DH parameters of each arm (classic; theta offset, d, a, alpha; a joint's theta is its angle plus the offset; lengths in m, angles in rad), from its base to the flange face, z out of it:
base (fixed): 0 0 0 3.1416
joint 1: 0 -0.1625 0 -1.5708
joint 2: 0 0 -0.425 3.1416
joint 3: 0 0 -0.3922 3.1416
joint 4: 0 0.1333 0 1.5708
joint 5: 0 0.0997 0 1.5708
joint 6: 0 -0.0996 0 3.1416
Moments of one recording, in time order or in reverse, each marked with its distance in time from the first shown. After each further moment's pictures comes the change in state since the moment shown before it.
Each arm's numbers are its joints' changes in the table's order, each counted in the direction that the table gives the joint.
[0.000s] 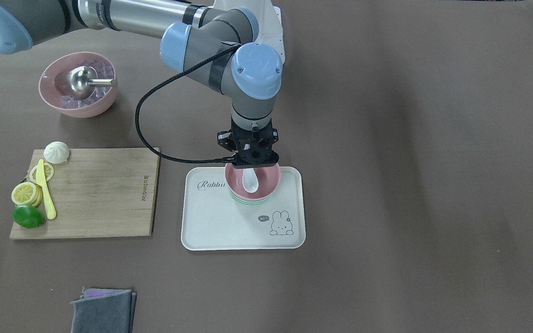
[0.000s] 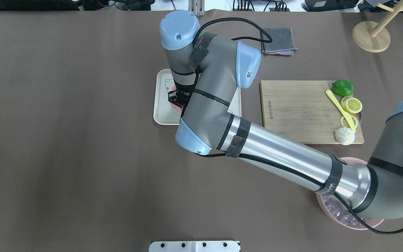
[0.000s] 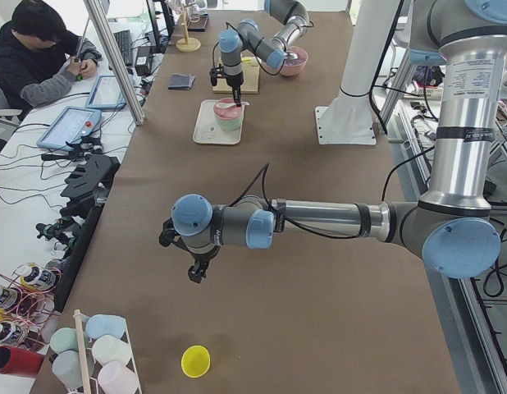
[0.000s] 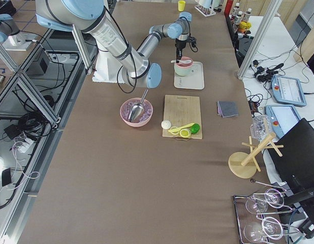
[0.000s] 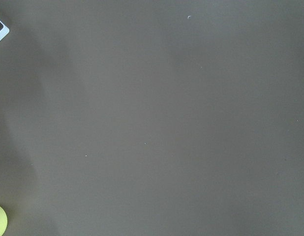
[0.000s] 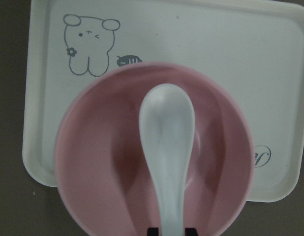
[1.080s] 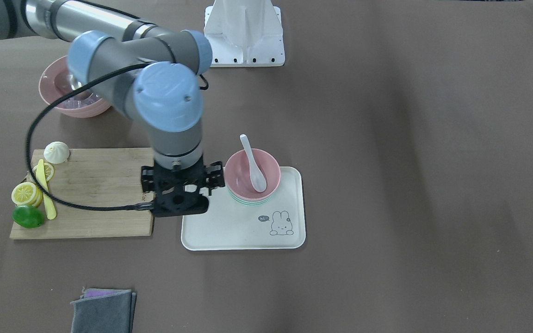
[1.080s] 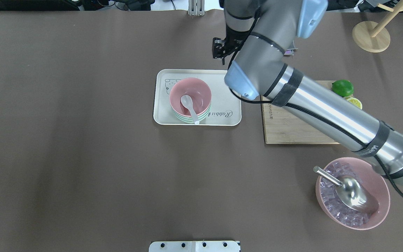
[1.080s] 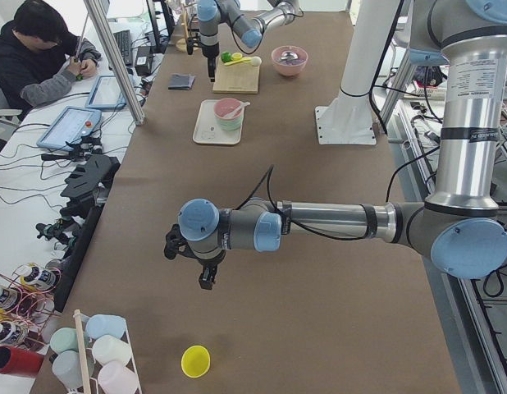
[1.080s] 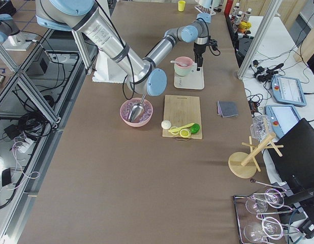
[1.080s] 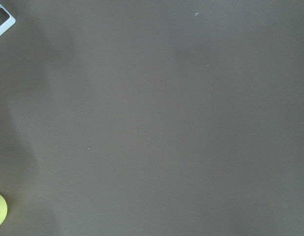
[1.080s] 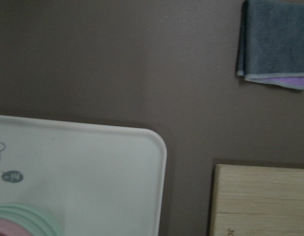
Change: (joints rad) left arm 0.021 0.054 0.044 0.023 0.017 0.208; right arm -0.268 -0.130 -0.068 0.004 0.024 0.208
